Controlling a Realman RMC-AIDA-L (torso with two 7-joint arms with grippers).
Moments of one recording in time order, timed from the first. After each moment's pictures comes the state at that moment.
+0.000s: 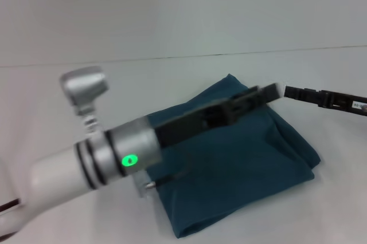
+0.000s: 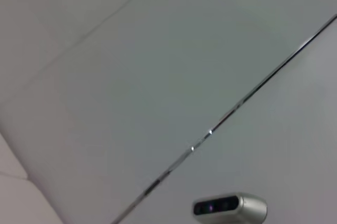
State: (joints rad) left arm -0.88 -2.18 0.76 -0.01 1.47 1.44 -1.46; right arm 0.55 2.01 -0.51 -0.59 -2.03 -1.24 1.88
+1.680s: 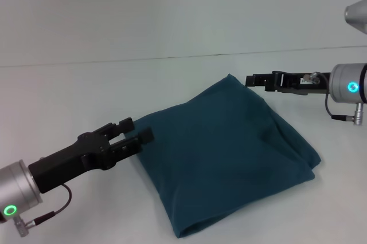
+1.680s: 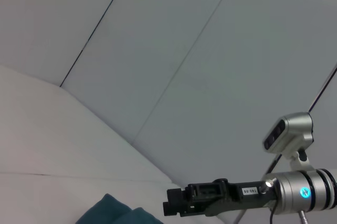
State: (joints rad) left arm -0.43 -2.15 0.80 0.52 1.61 1.47 -1.46; right arm 0.77 2.01 -0.67 -0.51 -2.18 -0.99 2.23
